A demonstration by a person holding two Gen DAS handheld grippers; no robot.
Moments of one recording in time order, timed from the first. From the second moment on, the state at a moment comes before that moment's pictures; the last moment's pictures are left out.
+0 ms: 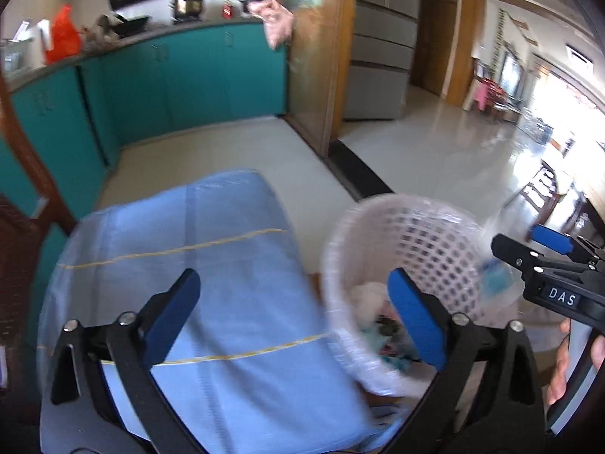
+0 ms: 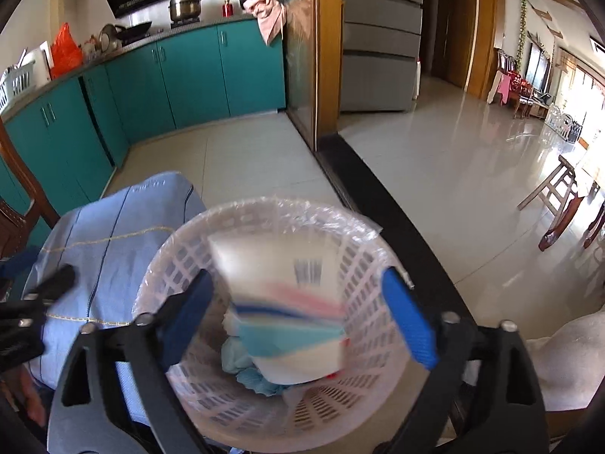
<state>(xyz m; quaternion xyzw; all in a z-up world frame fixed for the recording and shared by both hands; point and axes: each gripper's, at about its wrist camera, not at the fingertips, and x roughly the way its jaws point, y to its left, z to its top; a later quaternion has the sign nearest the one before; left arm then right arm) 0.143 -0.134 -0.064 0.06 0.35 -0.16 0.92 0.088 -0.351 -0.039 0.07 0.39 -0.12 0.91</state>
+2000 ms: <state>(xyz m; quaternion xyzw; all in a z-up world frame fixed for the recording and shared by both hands) -0.032 -0.026 0.013 0.03 0.21 -0.04 0.98 -0.052 -0.232 0.025 0.01 0.23 -0.08 0.97</state>
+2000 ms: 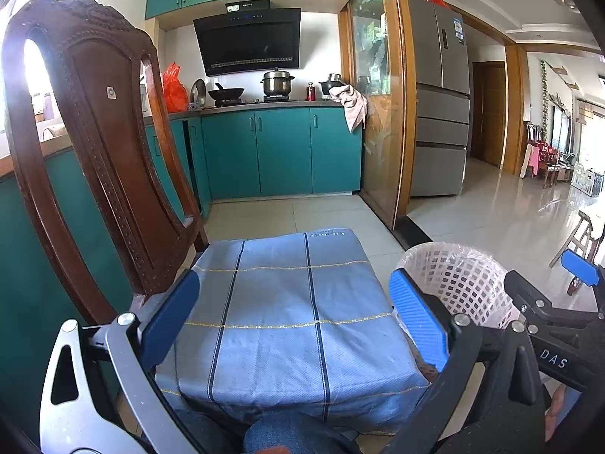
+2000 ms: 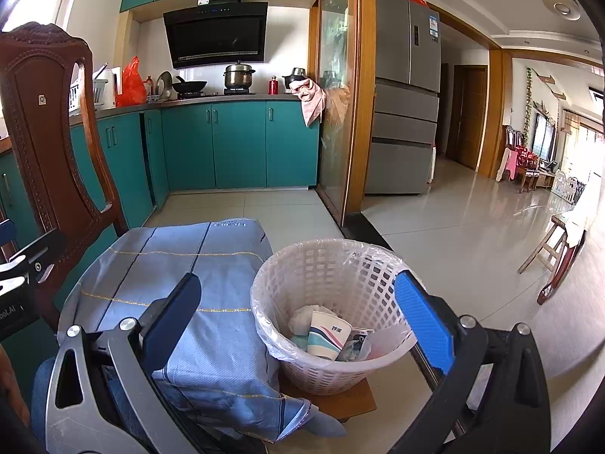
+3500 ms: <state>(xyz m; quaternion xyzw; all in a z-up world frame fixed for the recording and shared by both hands) -0.022 -0.027 0.009 0.04 0.22 -0.04 0.97 -0.050 -0.230 0.023 0.01 0.24 -0.08 0.97</state>
